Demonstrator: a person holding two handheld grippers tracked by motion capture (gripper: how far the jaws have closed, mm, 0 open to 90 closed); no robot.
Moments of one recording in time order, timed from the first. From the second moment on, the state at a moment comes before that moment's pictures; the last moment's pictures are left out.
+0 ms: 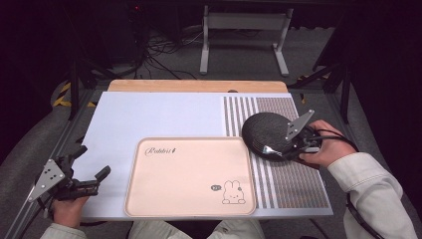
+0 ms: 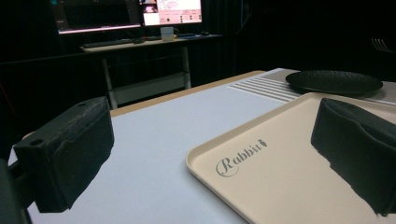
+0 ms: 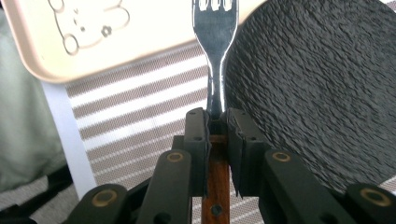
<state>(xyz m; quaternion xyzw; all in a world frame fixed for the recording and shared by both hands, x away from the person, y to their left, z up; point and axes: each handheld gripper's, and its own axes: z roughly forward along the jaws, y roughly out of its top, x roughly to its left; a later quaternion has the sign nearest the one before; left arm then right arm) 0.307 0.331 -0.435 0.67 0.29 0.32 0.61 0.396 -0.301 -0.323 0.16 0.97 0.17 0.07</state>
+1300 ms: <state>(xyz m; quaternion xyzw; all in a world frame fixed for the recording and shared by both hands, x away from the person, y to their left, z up) 0.307 0.331 -0.435 0.67 0.29 0.32 0.61 0.397 -0.219 -0.314 0.41 0.88 0.22 0.08</state>
